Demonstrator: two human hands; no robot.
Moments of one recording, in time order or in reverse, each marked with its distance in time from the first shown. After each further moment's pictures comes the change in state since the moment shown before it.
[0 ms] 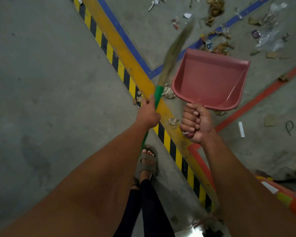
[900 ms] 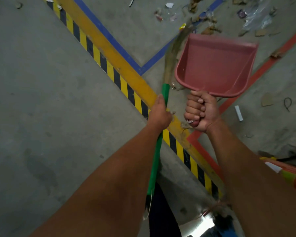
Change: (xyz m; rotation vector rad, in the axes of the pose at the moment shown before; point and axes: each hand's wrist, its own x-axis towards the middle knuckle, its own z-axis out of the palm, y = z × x) left_hand -0.022 0.055 0.051 -0.136 -0.013 0.118; right_hand -0.033 -0.026 -0.016 0.012 0.019 -0.104
